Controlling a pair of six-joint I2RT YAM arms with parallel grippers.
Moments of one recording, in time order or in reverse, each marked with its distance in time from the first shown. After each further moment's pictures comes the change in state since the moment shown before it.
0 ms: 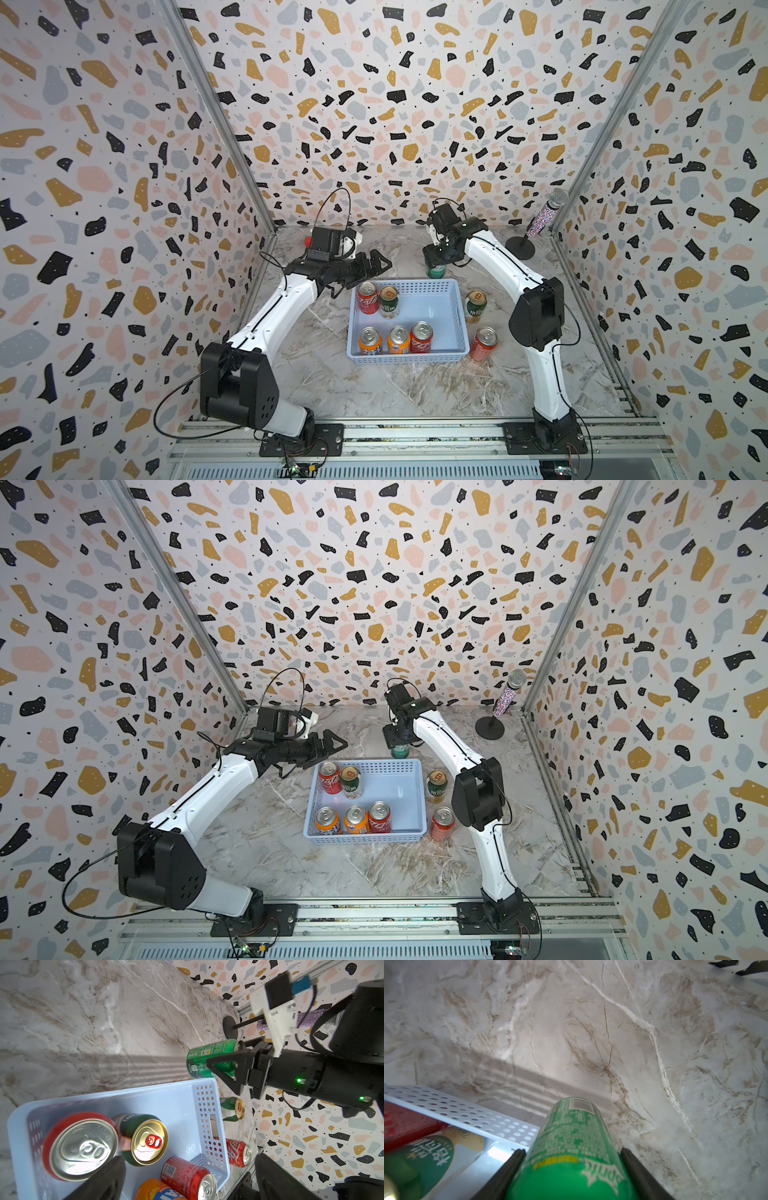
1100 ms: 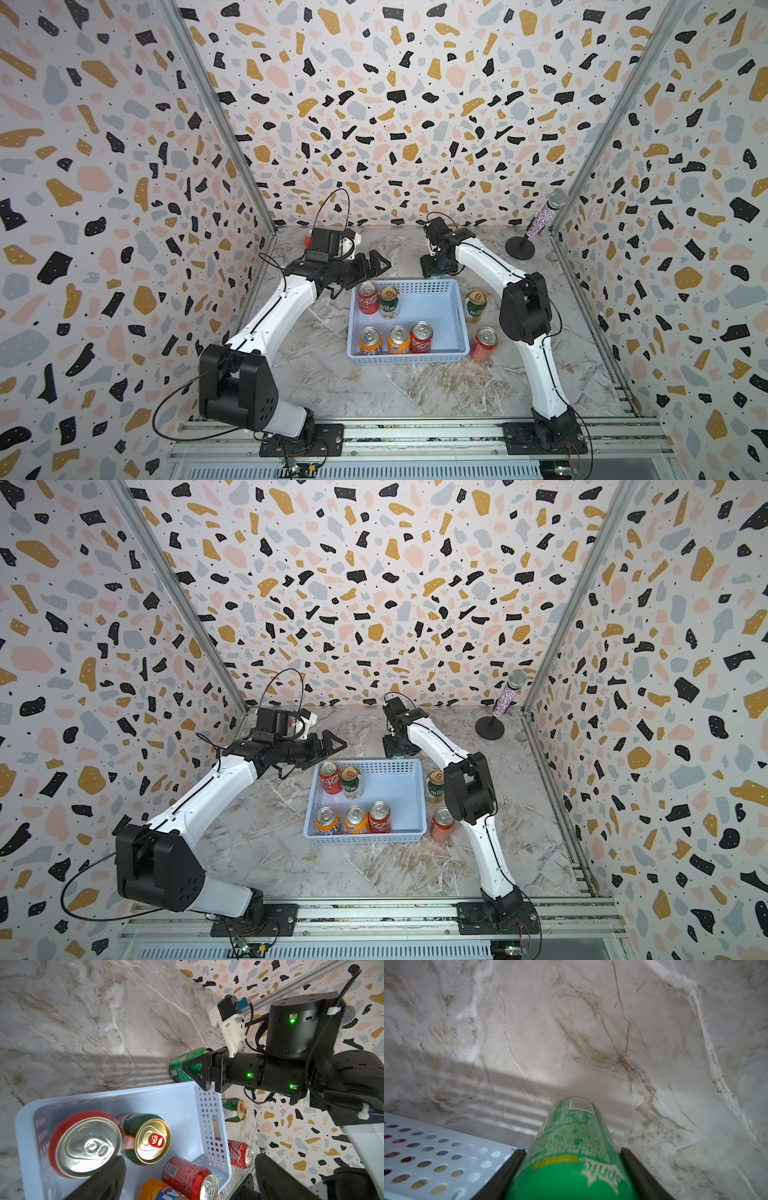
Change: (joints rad) left arm 0.000 -0.010 -0.009 0.001 -0.012 0.000; right arm -0.004 0.098 -0.051 0.074 -0.034 0.109
